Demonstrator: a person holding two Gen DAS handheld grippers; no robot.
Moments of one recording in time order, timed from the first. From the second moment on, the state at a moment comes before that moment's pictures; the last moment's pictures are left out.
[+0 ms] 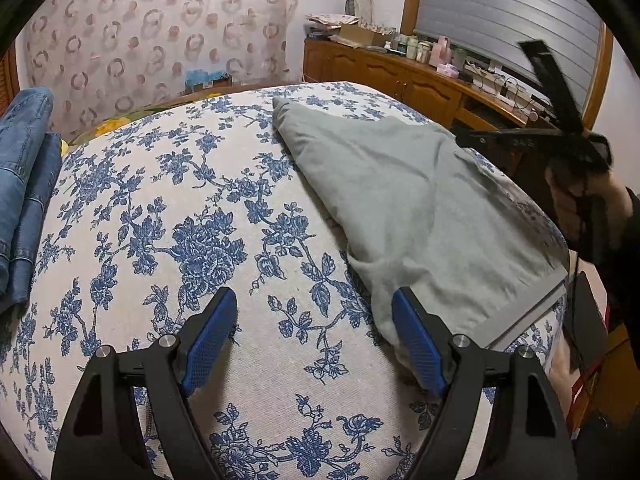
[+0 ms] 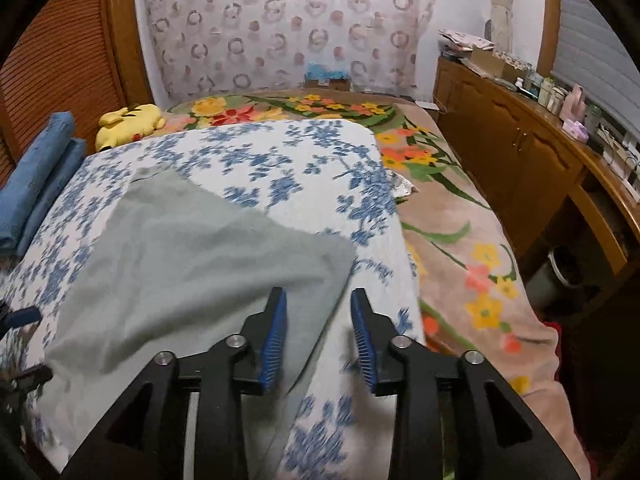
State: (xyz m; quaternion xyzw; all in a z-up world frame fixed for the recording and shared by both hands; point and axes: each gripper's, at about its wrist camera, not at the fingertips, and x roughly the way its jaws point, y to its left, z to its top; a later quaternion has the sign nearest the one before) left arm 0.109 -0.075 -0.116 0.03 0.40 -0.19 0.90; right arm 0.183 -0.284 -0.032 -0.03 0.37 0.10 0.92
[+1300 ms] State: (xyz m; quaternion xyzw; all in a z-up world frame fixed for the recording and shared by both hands) left arm 0.052 -0.082 -0.104 0.06 0.38 -0.24 0.89; right arm 0.074 -0.262 -0.030 -0.06 0.34 0.14 0.93
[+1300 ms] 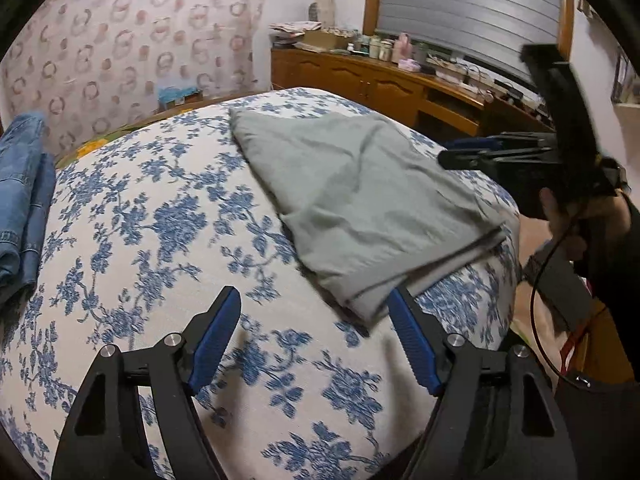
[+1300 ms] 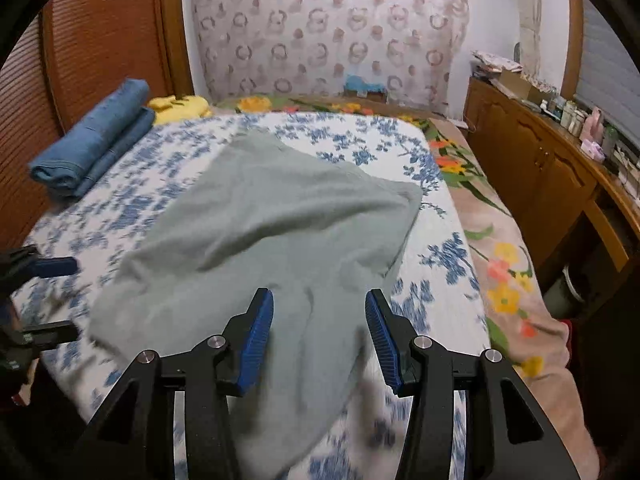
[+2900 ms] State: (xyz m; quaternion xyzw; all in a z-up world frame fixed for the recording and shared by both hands) left arm 0.049 -0.108 -0.112 0.08 0.38 -0.27 0.88; right arm 0.031 -0.269 -0.055 -0.01 0.36 0.16 0.92
